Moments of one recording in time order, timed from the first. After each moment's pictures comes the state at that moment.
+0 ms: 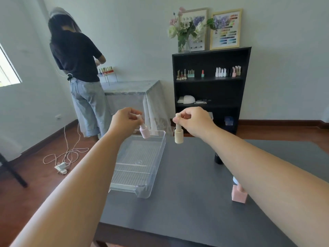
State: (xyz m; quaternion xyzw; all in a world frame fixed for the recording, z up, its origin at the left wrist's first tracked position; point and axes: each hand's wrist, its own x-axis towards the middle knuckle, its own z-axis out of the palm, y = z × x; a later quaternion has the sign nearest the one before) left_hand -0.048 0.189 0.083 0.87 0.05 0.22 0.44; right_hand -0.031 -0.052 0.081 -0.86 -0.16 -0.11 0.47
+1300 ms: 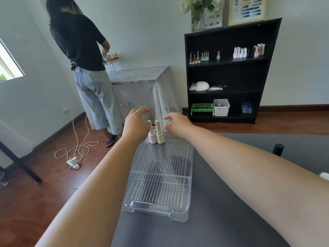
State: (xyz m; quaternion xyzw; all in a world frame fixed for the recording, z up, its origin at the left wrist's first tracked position) left_hand 0.035 0.271 0.025 0.93 0.06 0.22 0.28; right_hand 0.083 0.119 0.011 -0.89 -0.16 0.05 0.43
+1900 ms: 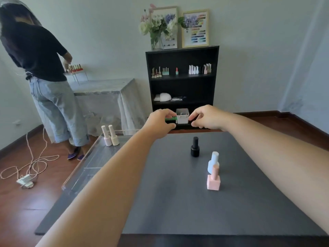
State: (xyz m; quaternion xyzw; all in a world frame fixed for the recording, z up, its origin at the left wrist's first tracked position) left_hand -0.010 0.054 0.063 0.93 -0.15 0.11 0.31; right_hand -0.005 -0.160 0.079 -0.93 -0.12 0.03 0.35
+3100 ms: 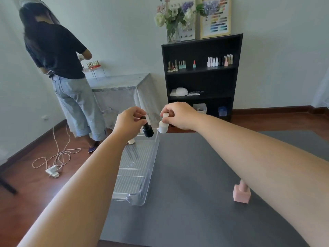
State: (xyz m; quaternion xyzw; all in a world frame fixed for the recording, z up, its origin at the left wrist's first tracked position) left_hand 0.007 0.173 0.055 0.90 0.01 0.19 0.39; right_hand 0.025 -0.036 0.075 -0.90 -0.27 -0.04 0.34
